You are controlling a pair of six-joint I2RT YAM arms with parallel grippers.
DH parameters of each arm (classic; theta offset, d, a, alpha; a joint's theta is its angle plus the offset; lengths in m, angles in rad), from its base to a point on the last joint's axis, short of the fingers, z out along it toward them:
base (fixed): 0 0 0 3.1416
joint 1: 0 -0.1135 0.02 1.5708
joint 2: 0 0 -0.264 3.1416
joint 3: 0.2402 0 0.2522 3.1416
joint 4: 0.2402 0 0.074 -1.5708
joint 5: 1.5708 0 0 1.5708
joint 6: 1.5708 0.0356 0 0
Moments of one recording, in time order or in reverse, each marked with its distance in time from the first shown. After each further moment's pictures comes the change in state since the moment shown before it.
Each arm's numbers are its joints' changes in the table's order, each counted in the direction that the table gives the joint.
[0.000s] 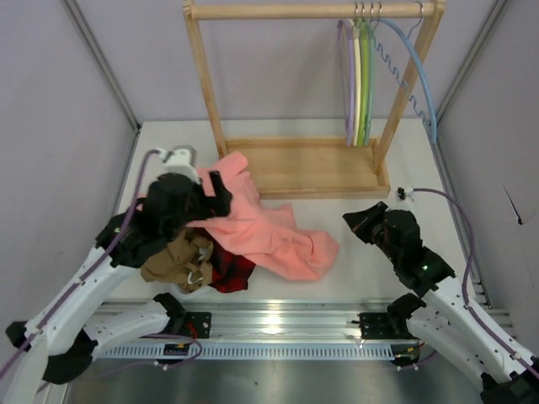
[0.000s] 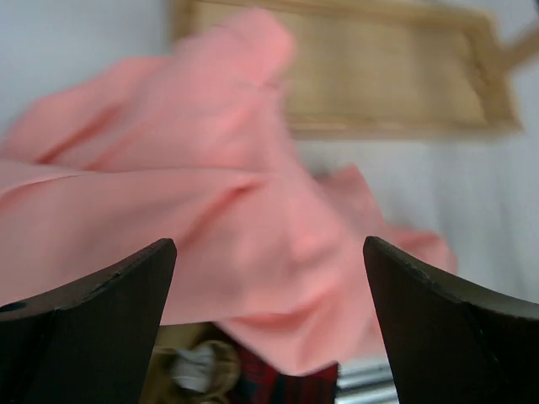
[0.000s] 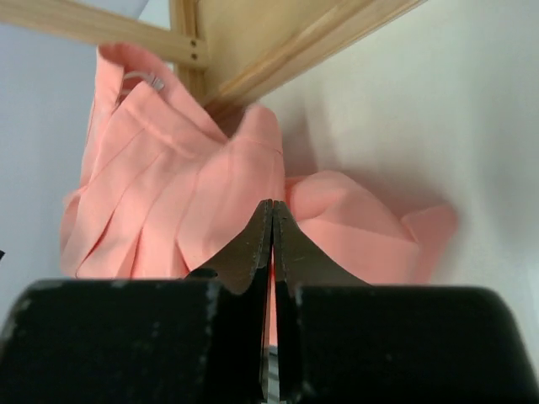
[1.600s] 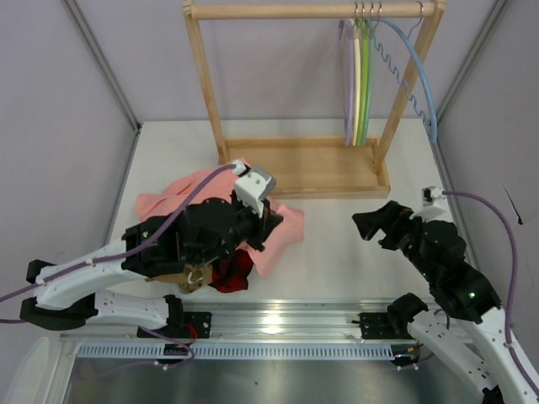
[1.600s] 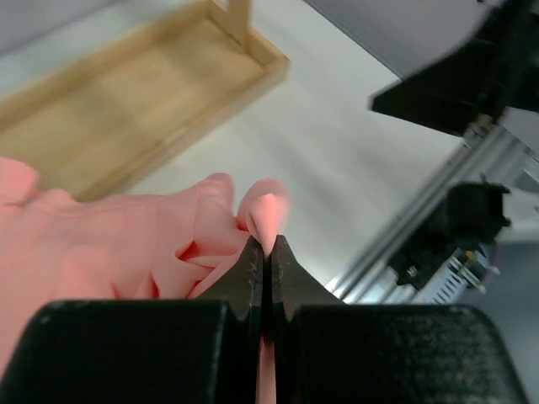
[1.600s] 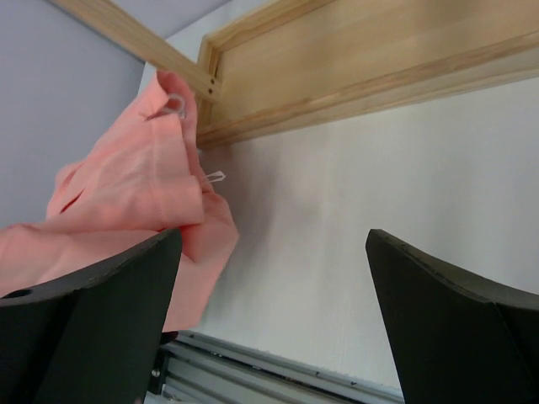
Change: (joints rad) left arm 0.482 0.190 0.324 -0.053 -0.134 0.216; right arm 0.032 -0.216 0.316 0.419 0.019 -0.346
